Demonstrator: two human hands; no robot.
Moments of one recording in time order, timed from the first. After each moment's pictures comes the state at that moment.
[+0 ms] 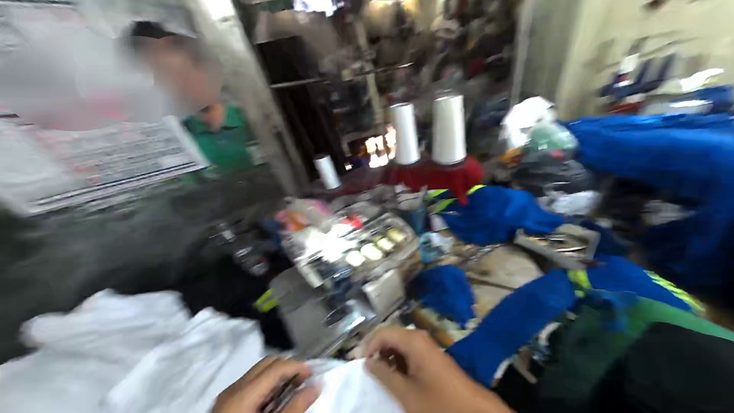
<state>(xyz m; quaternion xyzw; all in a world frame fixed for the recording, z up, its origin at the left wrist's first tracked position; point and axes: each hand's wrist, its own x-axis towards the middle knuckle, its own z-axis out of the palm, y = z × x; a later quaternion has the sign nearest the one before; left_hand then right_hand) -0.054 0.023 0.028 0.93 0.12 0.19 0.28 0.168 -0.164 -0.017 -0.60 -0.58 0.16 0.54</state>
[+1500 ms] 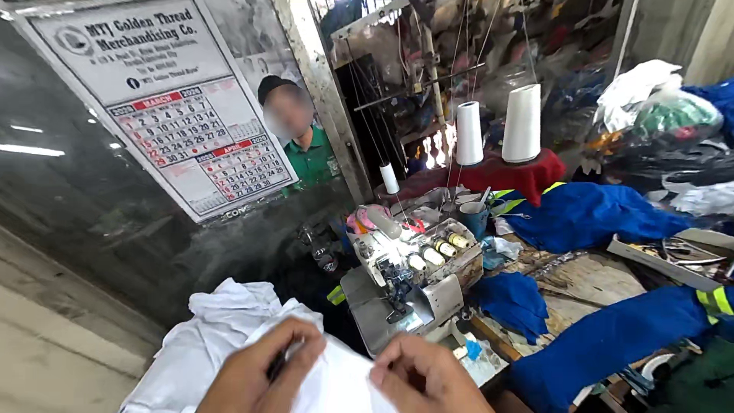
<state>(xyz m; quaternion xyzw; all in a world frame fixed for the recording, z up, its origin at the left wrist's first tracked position) -0.080 0.016 0.122 0.93 0.19 0.24 0.22 0.106 -0.141 0.030 -0.50 -0.51 0.25 0.65</state>
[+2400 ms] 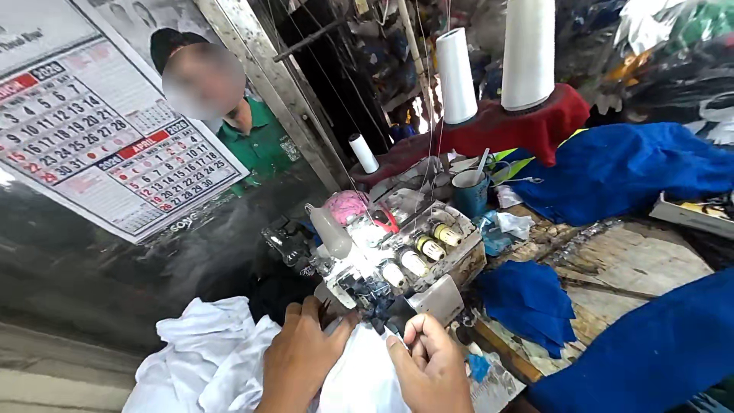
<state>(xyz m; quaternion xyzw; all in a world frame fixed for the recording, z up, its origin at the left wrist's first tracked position) 0.044 0.078 0.036 0.87 0.47 0.12 -0.05 0.138 -0.080 -0.039 -0.56 -0.23 0.17 0.78</state>
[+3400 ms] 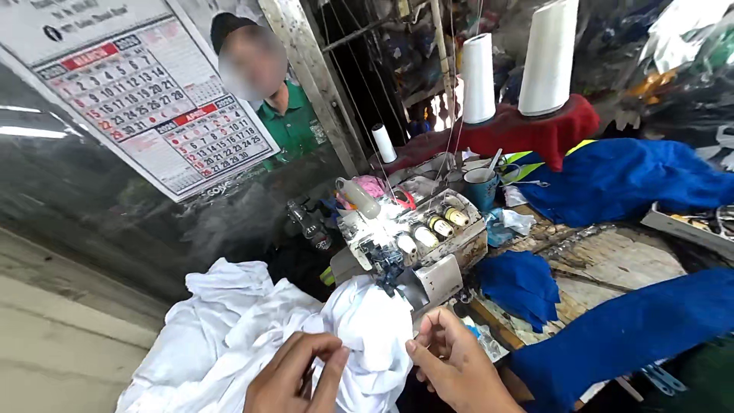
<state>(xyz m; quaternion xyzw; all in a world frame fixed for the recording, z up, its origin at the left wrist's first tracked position) -0.052 -0.019 0.052 0.90 0.24 0.32 0.16 0.150 -0.139 -0.049 -0.55 -0.36 0.32 0.69</state>
